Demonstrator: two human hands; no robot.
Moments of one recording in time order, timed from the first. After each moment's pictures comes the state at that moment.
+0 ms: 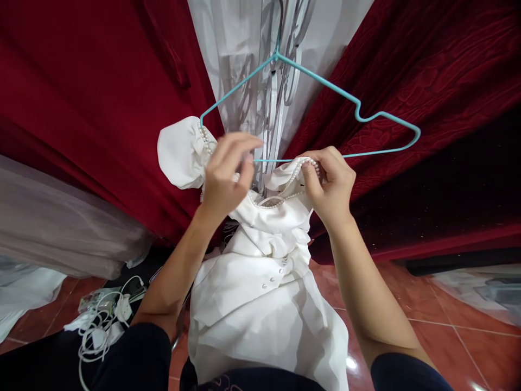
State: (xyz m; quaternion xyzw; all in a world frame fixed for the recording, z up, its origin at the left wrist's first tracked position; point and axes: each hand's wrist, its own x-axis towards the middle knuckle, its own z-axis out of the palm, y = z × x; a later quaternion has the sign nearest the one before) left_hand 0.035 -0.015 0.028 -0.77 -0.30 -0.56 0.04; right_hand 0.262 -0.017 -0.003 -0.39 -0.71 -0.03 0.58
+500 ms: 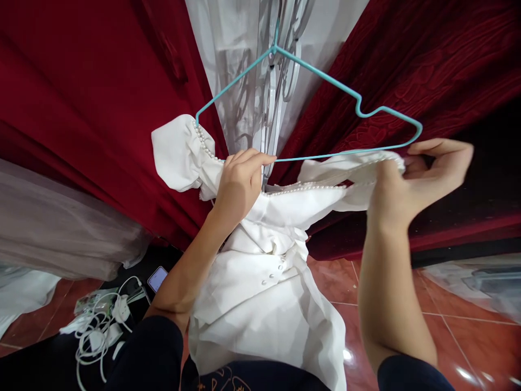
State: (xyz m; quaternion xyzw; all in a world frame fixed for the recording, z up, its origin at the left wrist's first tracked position) left_hand 0.059 -0.025 0.018 -0.80 -0.39 -0.46 -0.03; right_hand 0.345 -0.006 -0.008 -0.37 -0.48 -0.16 0.78
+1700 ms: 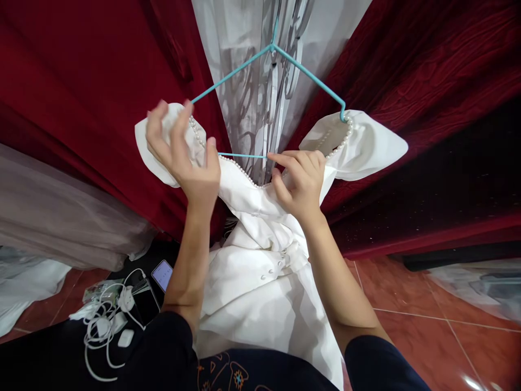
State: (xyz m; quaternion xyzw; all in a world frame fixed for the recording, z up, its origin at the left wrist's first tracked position) left_hand 0.001 0.005 0.011 -0.60 -0.38 -0.67 0.21; right_hand 0.223 -0.022 -0.019 -0.38 -0.74 -0.16 0.53
